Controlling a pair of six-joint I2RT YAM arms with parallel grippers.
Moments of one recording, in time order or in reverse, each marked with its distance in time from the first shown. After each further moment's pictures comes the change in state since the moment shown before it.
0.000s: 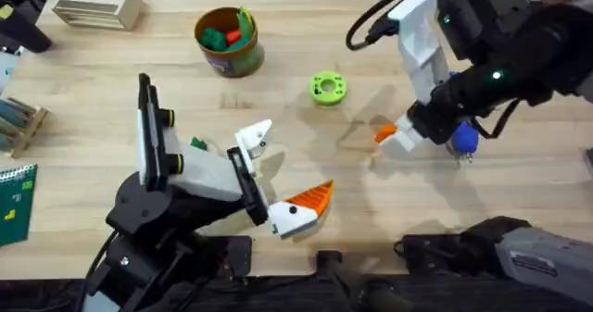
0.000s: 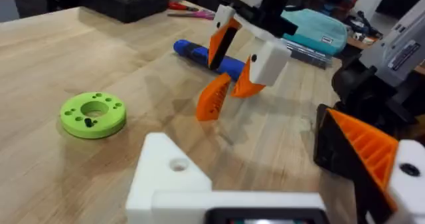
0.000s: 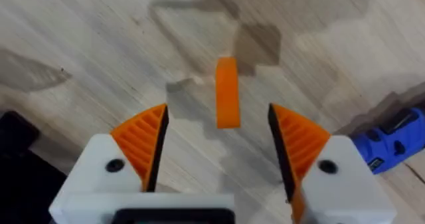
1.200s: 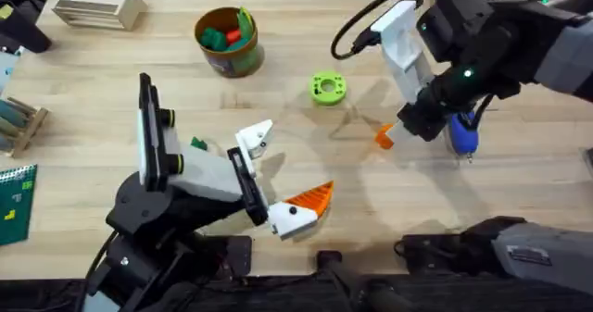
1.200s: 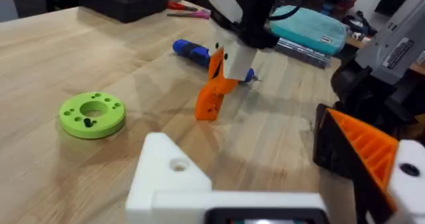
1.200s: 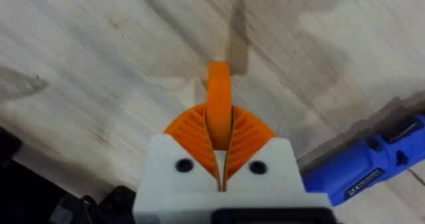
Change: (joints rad) left arm 0.000 0.000 0.000 0.000 0.006 0.000; right arm 0.000 0.118 0.000 0.041 0.041 -0.021
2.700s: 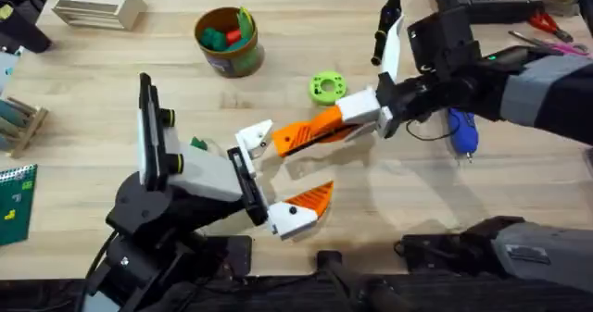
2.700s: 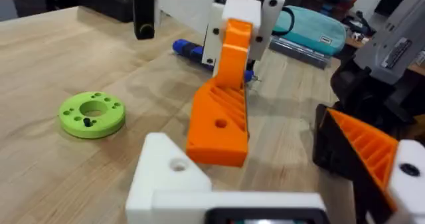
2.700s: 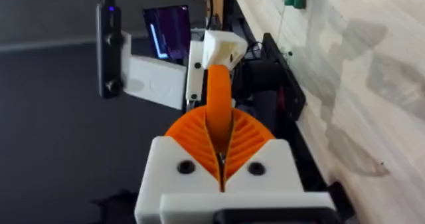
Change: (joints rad) left arm 0.000 0.000 0.000 0.000 0.000 -0.003; right arm 0.012 0.019 -0.224 0.656 -1.280 0.918
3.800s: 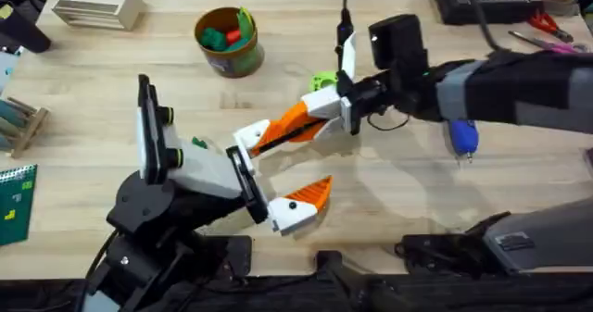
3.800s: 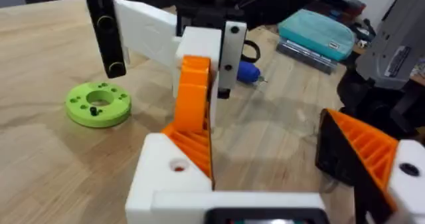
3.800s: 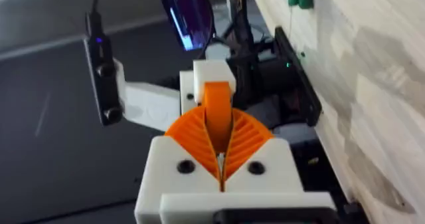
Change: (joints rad) left arm 0.002 0.005 0.000 -0.003 -0.026 -0.030; right arm 0.114 0.248 -0.001 0.542 -0.038 0.478
